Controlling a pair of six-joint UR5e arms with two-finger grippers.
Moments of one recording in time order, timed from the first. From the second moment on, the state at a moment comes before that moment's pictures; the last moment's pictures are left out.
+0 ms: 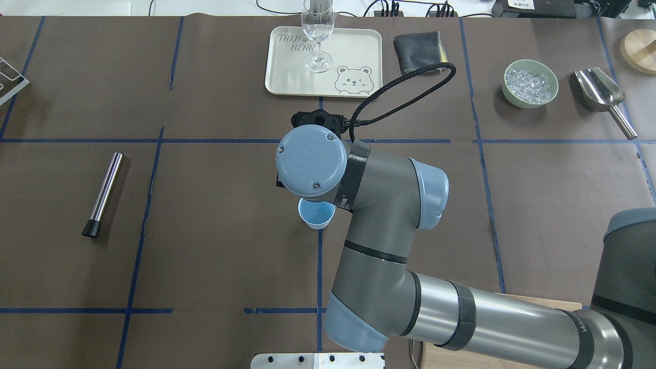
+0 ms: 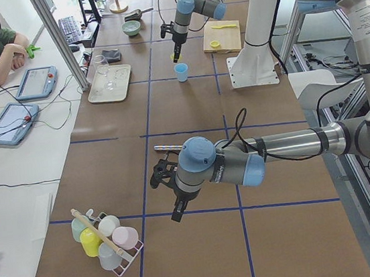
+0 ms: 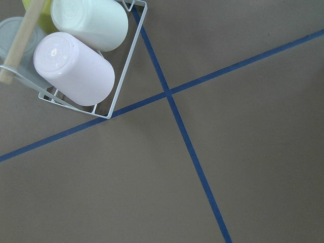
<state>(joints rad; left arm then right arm) -1.64 -1.32 -1.77 -1.88 -2.36 0.24 0.41 -0.72 1.70 -1.75 1.60 1.37</state>
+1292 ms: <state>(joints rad) -1.63 -1.32 -1.77 -1.88 -2.36 0.24 0.46 -0.80 1.79 -1.74 1.71 1.21</state>
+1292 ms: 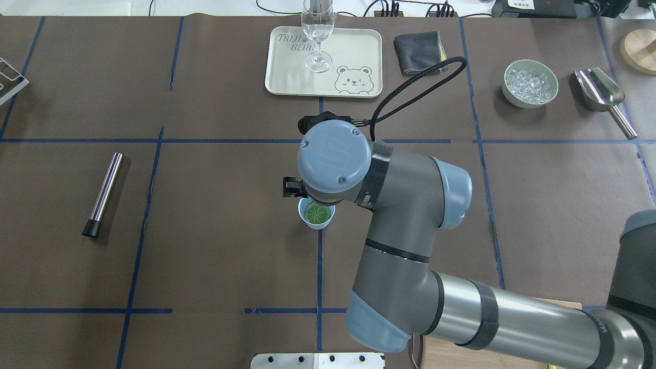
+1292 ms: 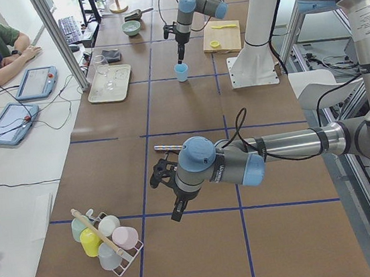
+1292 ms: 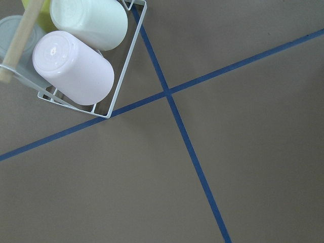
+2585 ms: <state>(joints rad) -1.61 -1.46 -1.79 -2.01 -2.35 0.23 1.31 -1.46 1.90 -1.68 2.26 0.04</state>
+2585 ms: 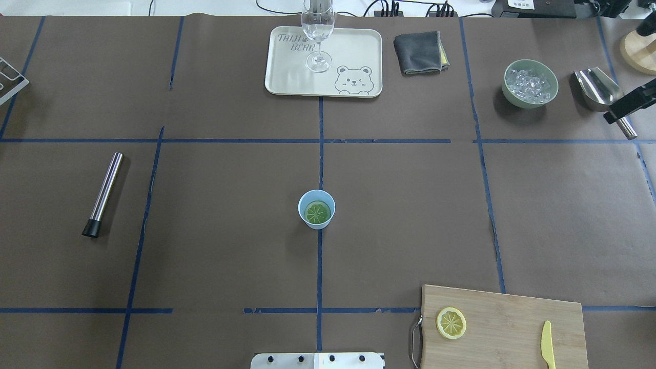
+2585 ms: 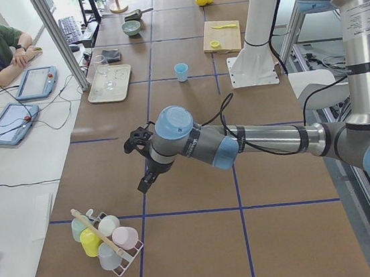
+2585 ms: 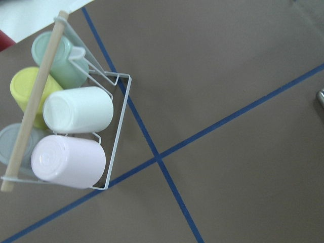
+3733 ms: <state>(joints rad) -1.19 -1.57 -1.78 -2.26 -2.11 -0.53 1.46 -1.64 1.90 -1.67 2.27 0.03</state>
